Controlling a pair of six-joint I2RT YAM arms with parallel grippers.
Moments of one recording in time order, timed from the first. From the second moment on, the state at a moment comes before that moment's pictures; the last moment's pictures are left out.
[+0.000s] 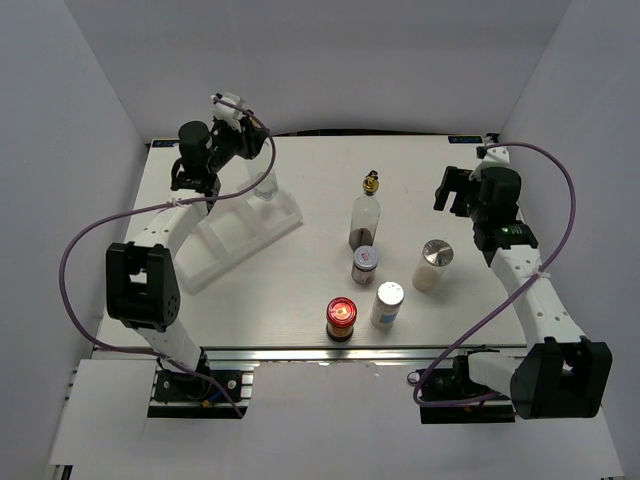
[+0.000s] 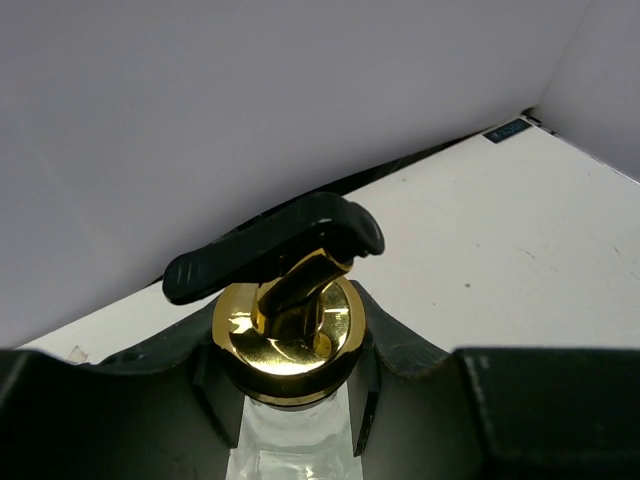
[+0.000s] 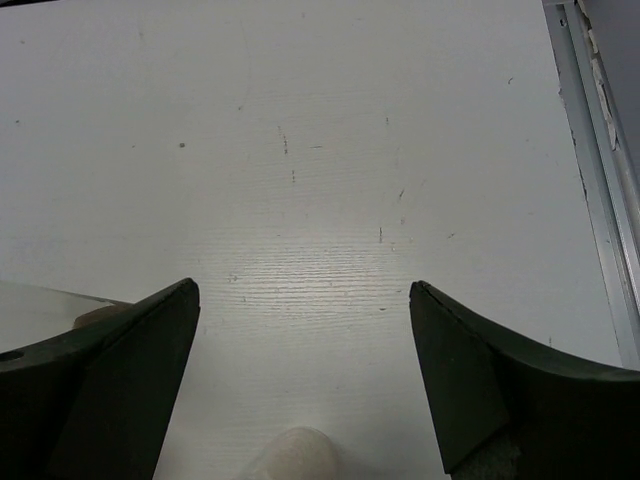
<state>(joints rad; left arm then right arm) -0.15 1.68 1.31 0.43 0.43 -0.01 0.07 1.16 0.95 -0.19 0.00 0.13</state>
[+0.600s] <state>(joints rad) -0.09 1.80 1.43 0.33 0.77 0.12 0.07 1.20 0.95 -0.19 0.02 0.10</state>
